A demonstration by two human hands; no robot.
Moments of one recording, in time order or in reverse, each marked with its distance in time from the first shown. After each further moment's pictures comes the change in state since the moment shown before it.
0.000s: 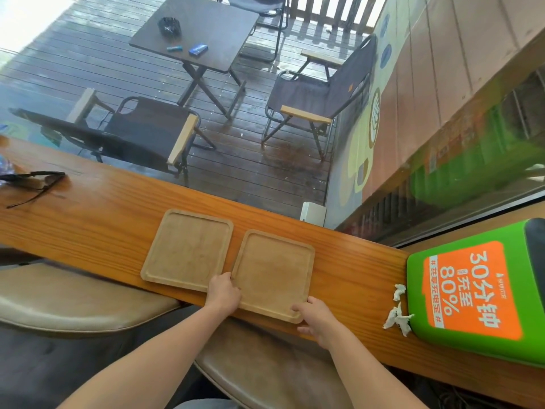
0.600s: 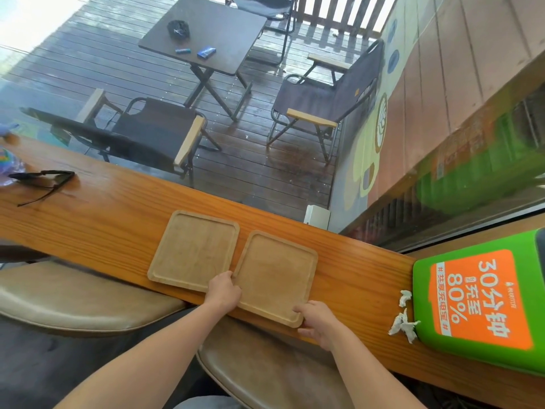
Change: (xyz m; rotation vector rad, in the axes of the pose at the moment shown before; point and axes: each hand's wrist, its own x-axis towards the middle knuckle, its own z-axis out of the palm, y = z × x) left_hand 0.006 -0.006 -0.016 -0.019 -0.037 -0.005; right_hand -0.006 -0.011 0.009 0.017 0.017 0.050
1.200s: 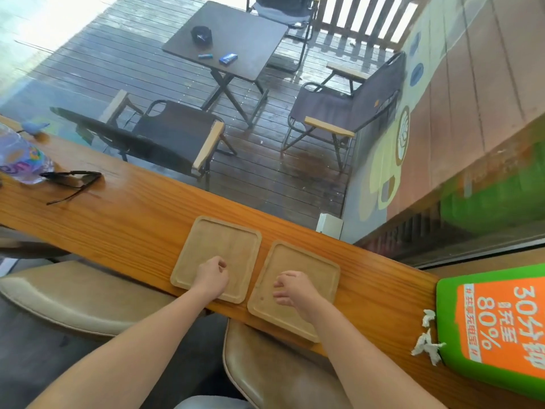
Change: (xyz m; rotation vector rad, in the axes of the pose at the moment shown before) left_hand 0.034 -0.032 -0.081 -0.054 0.122 0.043; right_hand -0.023 -0.087 0.091 -0.158 -0.079 -0.217
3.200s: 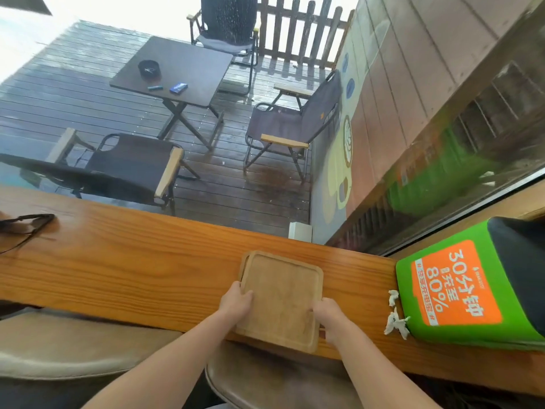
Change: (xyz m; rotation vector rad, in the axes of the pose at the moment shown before) left_hand -0.036 0.056 0.073 -0.054 -0.275 0.055; right_hand -0.035 0.069 -0.083 0.153 0.275 0.196
